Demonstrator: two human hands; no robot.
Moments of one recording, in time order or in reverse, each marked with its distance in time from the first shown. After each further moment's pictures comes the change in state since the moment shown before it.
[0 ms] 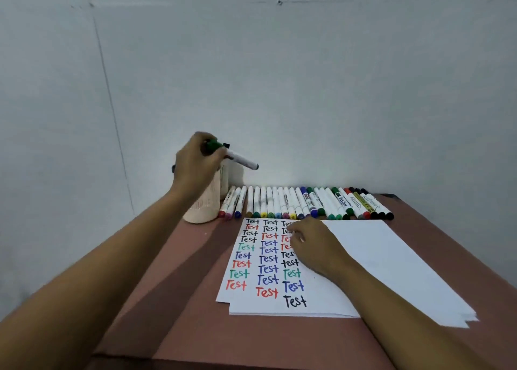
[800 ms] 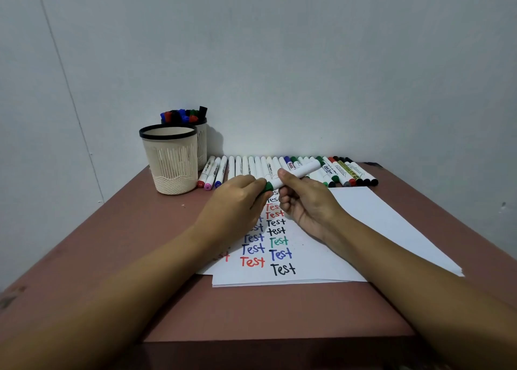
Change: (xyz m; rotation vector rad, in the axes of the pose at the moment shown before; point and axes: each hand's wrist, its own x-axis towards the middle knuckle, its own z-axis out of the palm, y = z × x) left_hand -0.105 -0.019 0.053 0.341 -0.347 0.689; right_hand 0.000 -0.021 -0.014 1.426 0.053 0.393
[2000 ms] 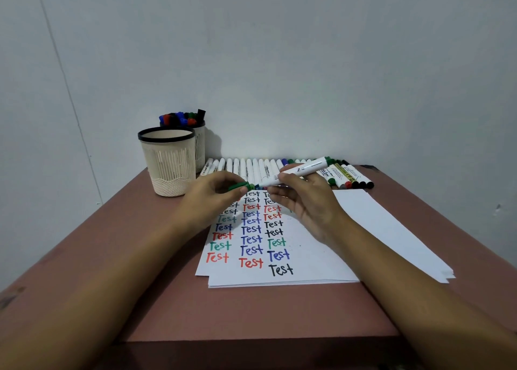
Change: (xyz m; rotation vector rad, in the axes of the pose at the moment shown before) left_hand -0.001 -0.023 -0.017 -0.652 -0.090 -0.679; right_hand -0.003 -0.006 -0.006 -0.009 -0.093 -0.152
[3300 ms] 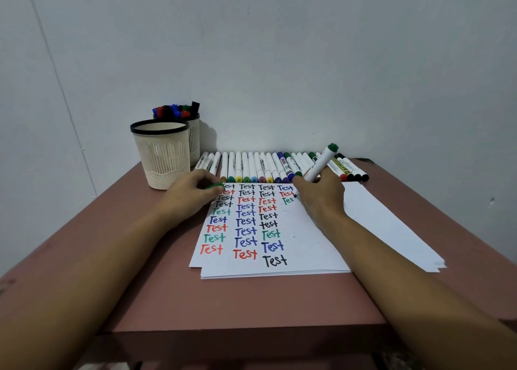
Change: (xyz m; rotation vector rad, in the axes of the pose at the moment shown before) left_hand 0.012 -0.024 -0.016 0.278 0.006 -0.113; right_hand 0.008 0.008 -0.025 -0.697 0.502 -0.113
